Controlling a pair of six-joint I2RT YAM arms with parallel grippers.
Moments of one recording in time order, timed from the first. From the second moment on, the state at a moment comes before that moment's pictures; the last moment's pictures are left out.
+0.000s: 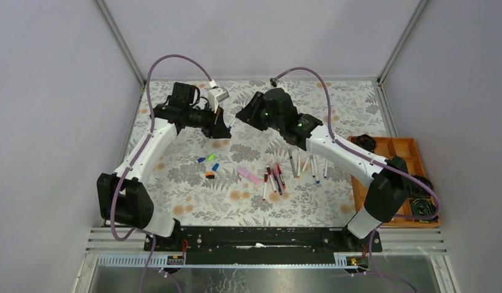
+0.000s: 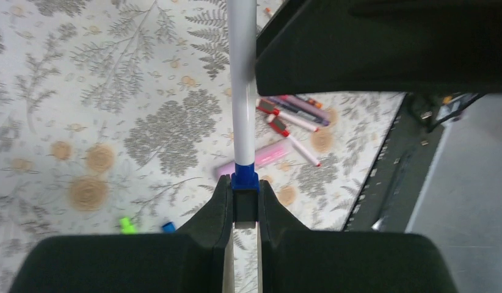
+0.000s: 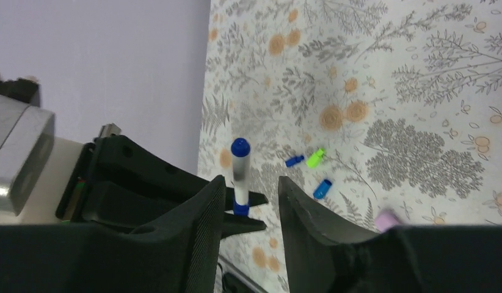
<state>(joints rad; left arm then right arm) -0.21 1.49 1.34 -0.73 0.85 0.22 0.78 1.62 1.40 -0.19 0.11 1.01</state>
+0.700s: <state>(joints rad) -0.56 1.23 1.10 -0.87 0.54 0.88 0.59 1.67 1.45 -0.61 -0.81 0.63</state>
